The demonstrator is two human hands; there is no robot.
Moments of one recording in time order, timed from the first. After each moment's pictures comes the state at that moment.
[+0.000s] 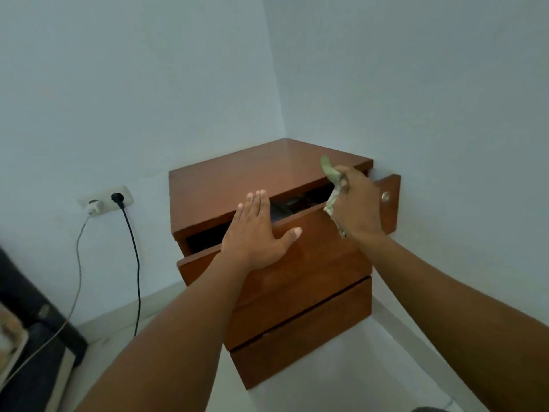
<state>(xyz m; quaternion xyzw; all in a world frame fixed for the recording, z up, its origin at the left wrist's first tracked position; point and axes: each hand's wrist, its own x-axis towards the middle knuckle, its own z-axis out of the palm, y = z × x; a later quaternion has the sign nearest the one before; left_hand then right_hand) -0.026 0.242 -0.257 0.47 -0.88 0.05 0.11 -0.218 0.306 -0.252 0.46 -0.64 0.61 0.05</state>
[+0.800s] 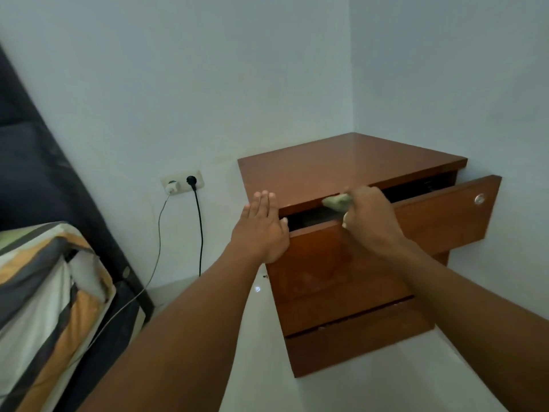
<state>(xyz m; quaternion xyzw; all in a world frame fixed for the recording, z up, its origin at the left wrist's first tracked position) 0.093 0.221 -0.247 0.56 -0.82 0.06 0.07 -0.122 0.261 -0.261 0.61 -0.66 0.43 0.07</state>
